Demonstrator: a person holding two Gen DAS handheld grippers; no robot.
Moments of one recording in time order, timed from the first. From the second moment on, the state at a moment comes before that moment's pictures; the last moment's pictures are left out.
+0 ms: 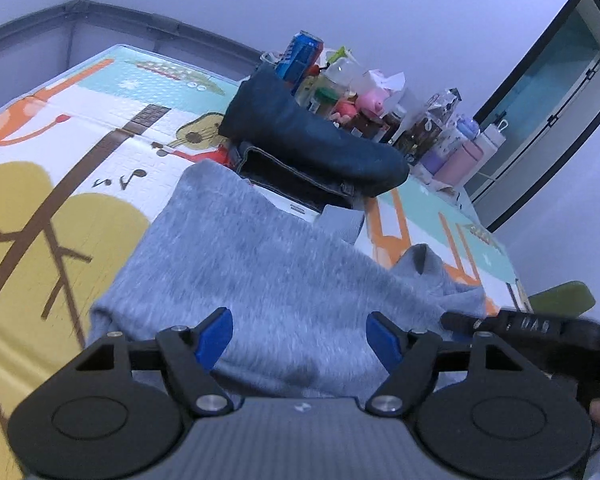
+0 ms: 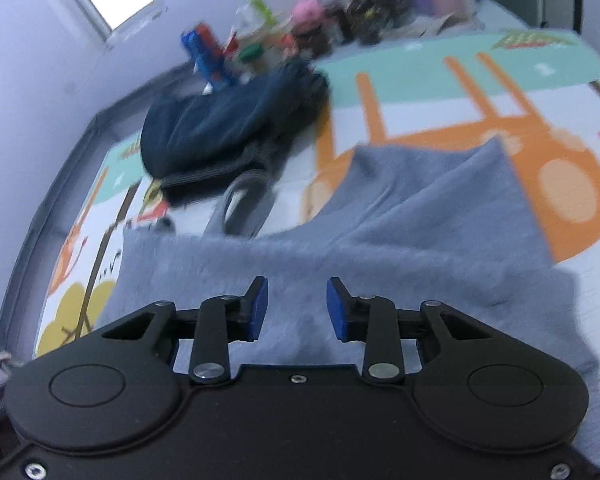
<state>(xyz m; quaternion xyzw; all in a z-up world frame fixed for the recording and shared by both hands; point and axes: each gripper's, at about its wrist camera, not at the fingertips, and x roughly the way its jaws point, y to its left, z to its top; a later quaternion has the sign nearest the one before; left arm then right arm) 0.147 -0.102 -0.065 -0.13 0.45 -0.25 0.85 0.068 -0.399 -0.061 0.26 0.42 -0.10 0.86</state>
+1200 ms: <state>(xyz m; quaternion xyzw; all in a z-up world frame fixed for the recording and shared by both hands) 0.160 -0.027 -0.076 -0.13 0.48 -0.17 0.85 0.036 -0.349 -0.066 0.25 0.45 -0.05 0.86</state>
